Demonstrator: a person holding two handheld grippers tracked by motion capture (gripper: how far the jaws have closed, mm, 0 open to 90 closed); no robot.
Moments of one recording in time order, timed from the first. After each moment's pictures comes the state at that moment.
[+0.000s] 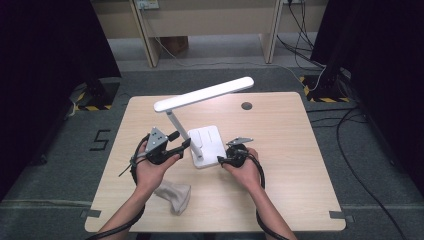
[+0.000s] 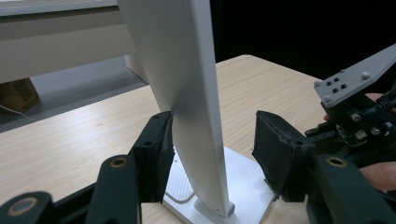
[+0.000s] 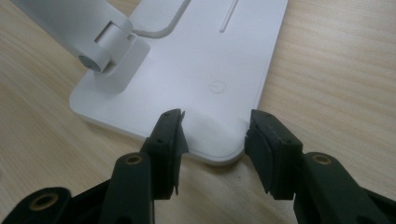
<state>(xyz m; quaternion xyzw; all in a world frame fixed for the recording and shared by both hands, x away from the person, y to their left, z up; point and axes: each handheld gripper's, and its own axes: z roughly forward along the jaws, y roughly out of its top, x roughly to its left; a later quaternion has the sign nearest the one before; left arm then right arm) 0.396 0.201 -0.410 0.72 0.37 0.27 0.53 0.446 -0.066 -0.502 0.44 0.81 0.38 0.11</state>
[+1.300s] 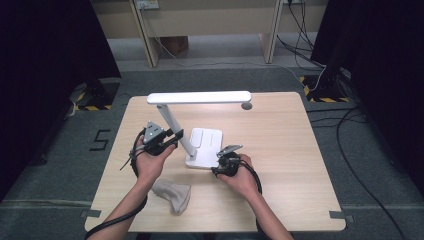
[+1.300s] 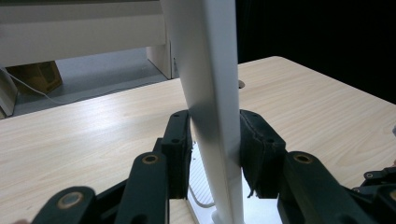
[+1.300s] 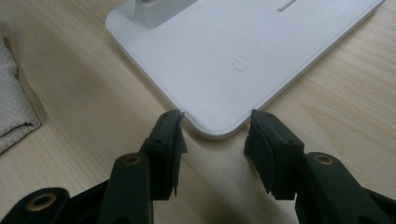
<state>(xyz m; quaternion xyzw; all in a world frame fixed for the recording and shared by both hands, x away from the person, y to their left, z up) 0.424 0.212 -0.420 0.69 0.42 0.27 0.52 0.423 -0.046 -0.505 0.38 0.85 0.35 0.10</state>
